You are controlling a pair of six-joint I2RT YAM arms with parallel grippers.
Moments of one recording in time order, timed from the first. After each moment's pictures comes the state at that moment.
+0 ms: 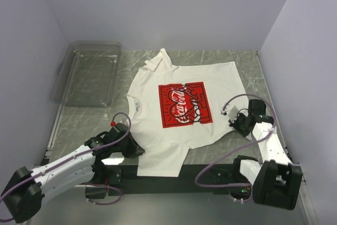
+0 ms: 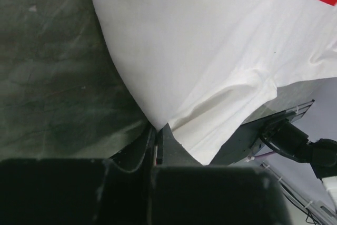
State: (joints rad) left arm -0.76 0.79 0.25 -0.37 0.13 -1.29; right arm -0.20 1.05 0.55 -0.71 -0.27 -1.03
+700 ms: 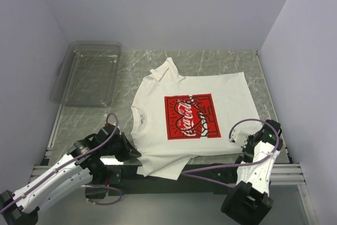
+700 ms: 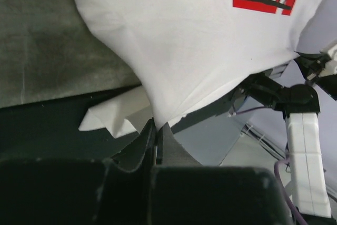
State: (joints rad) left arm -0.76 0.47 0.36 -0.75 0.22 -1.31; right arm -0.59 0.70 0.43 -1.04 -0.04 -1.70
